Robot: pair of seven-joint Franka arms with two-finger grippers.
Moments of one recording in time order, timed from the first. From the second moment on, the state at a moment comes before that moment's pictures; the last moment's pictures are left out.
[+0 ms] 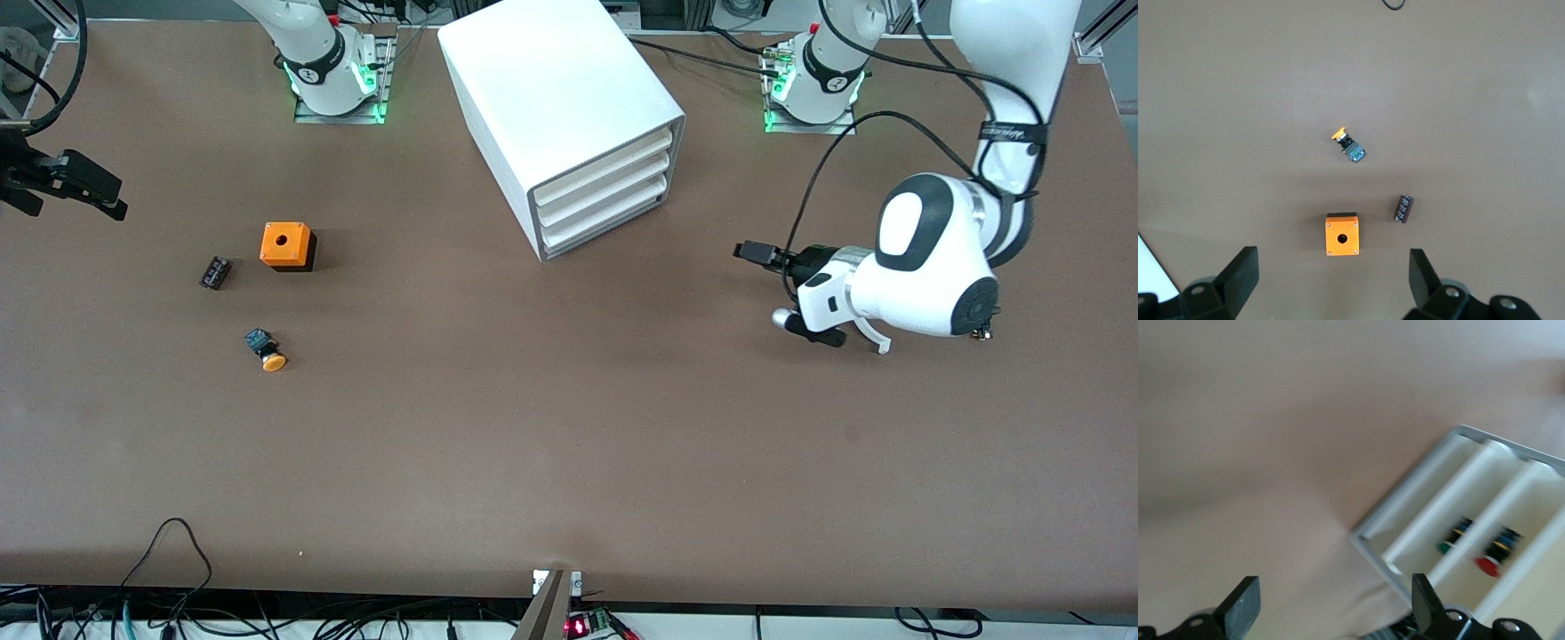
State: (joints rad) left arm -0.05 0.39 -0.13 -1.85 -0.59 1.67 0.26; right arm 0.05 0.00 -0.06 -1.55 -0.06 1.57 0.01
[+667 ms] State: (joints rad) left arm -0.06 0.43 -0.27 -2.08 -0.92 1.70 0.55; right arm 0.05 0.00 -0.06 -1.55 -0.06 1.57 0.01
